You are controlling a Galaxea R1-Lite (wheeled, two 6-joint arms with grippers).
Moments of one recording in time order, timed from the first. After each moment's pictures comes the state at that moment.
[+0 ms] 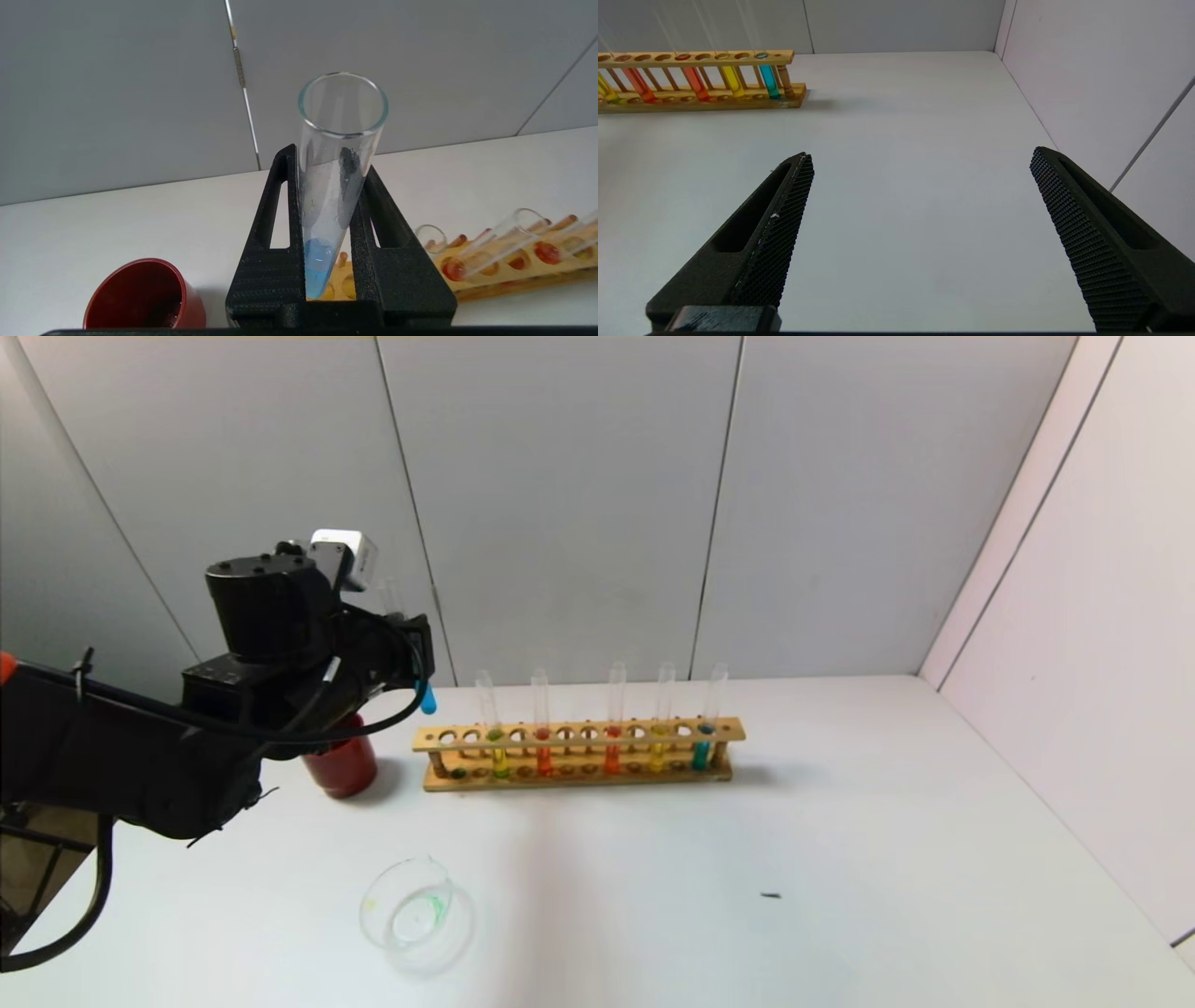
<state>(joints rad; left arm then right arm) -0.32 1.79 -0.88 -0.85 0.18 -0.01 0.00 0.00 0.00 0.00 -0.01 0.01</state>
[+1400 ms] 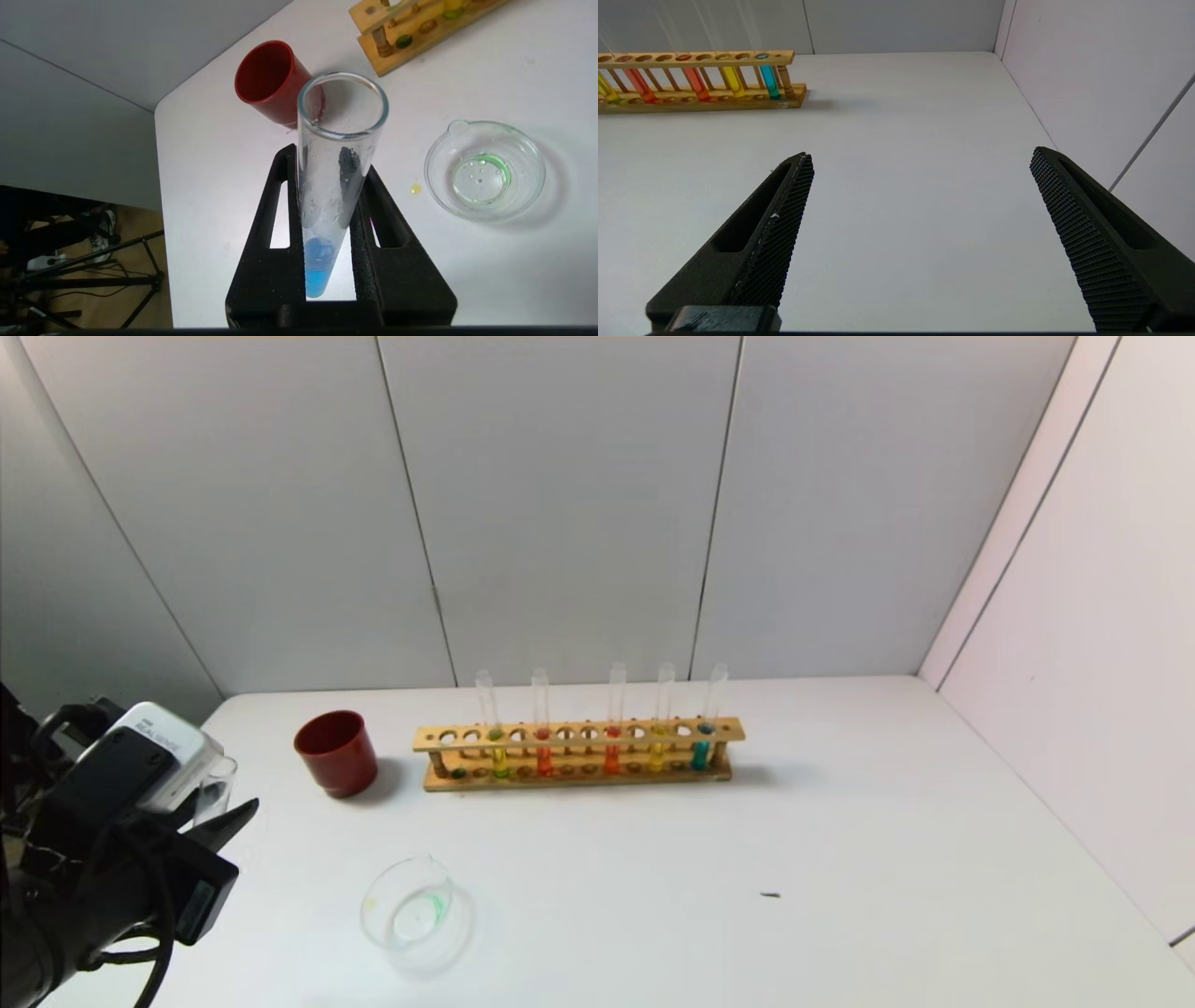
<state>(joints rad) -0.33 1.11 -0.37 -0.40 0.28 0.41 0.00 0.00 0.00 0.00 -0.01 0.01</state>
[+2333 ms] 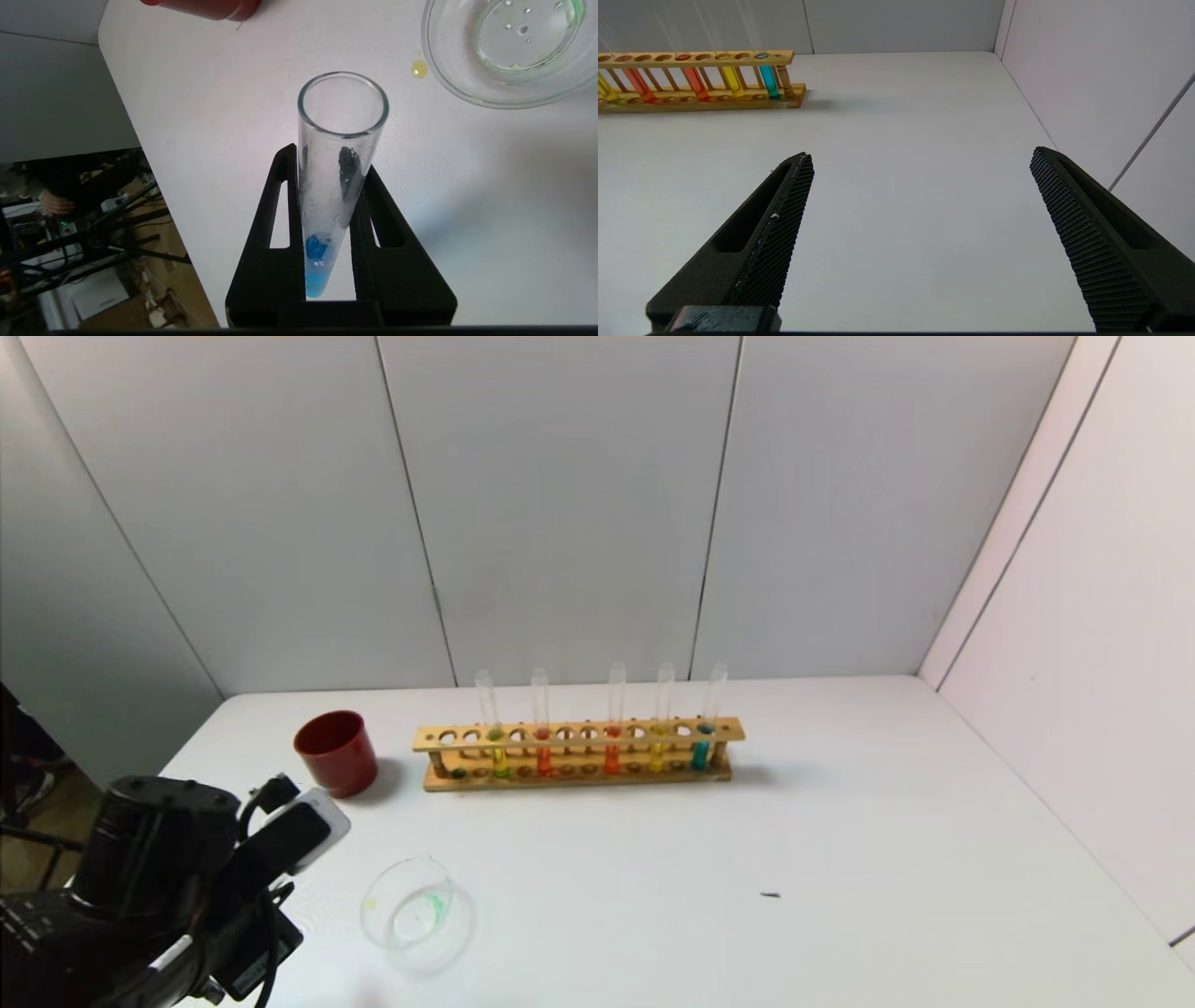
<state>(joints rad) -0.40 1.44 -0.36 -0.34 0.45 0.51 0.00 0.00 0.00 0.00 -0.01 0.01</state>
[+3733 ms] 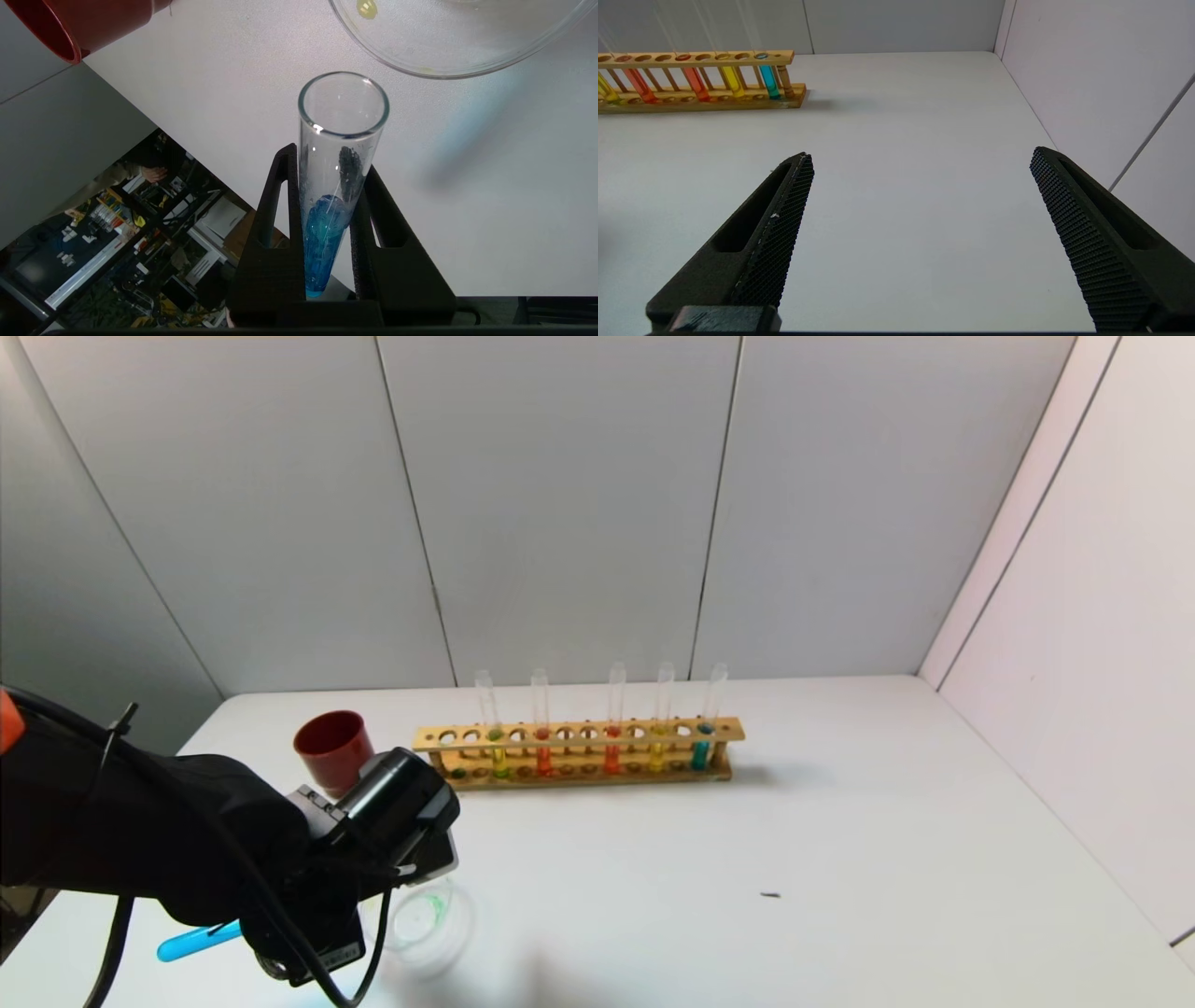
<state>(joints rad) -0.57 1.78 -0.81 0.31 0.65 0.55 0.00 0.00 0.00 0.00 -0.01 0.01</state>
